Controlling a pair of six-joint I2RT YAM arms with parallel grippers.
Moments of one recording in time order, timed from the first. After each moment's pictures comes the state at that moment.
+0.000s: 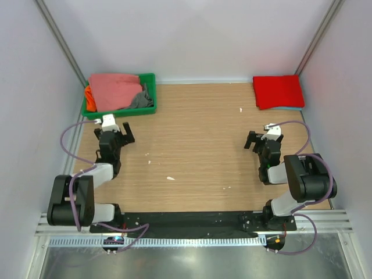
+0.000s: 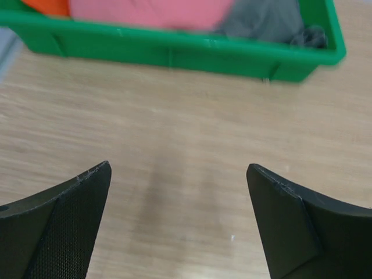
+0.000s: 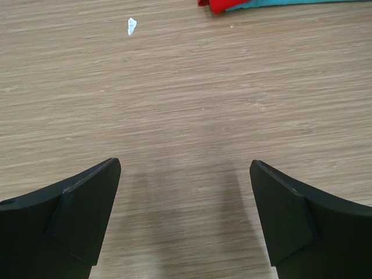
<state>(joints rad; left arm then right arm) -0.03 1.35 0.36 0.72 -0.15 -0.12 0.04 1.55 0.23 1.09 0.15 0.08</state>
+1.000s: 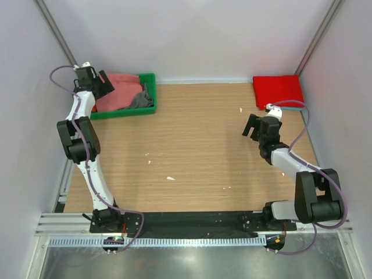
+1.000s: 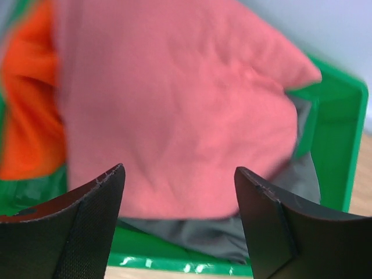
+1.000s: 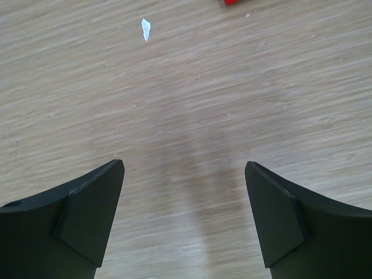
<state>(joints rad) 0.23 2.19 1.89 -0.28 0.09 -0.35 0.09 1.34 0.61 0.24 0.21 0.29</state>
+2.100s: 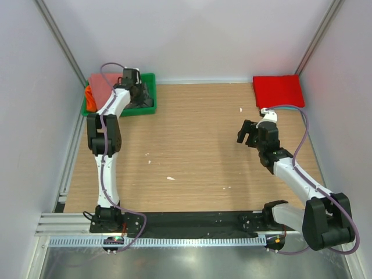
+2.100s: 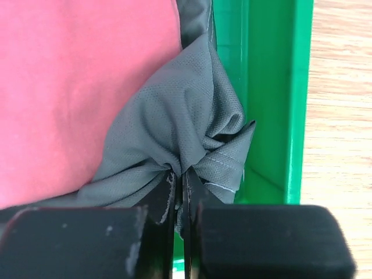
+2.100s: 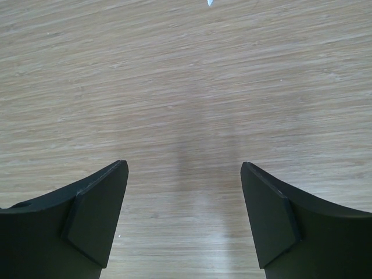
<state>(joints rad) -0.09 2.34 2.01 -0.50 -0.01 -0.20 0.19 1.12 0.58 0.04 0.12 0.33</state>
